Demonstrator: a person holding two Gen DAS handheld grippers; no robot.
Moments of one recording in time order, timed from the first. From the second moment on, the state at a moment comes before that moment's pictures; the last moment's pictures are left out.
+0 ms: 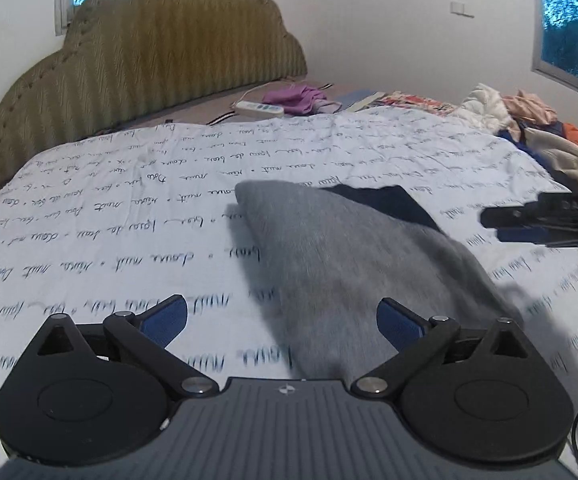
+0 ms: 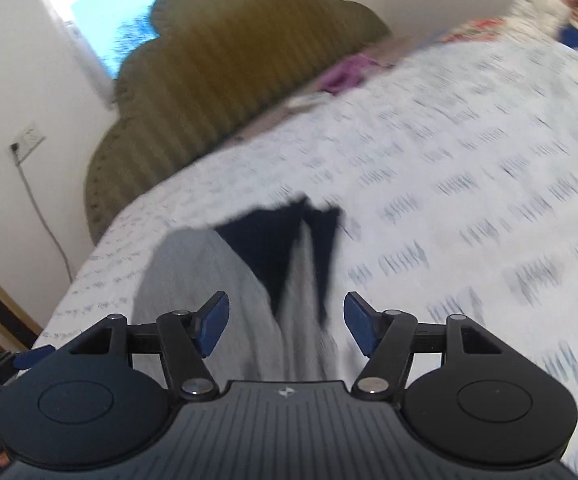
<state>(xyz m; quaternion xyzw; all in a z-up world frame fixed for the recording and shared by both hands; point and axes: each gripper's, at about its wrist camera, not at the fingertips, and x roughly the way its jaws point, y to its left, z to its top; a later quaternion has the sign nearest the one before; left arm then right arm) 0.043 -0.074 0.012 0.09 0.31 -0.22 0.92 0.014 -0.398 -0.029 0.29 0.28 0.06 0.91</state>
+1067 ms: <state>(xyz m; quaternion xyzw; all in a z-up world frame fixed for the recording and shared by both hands) 0.192 -0.076 -0.044 -0.18 0.44 -0.29 0.83 0.125 -0.407 -0.083 0.32 0.37 0.14 0.86</state>
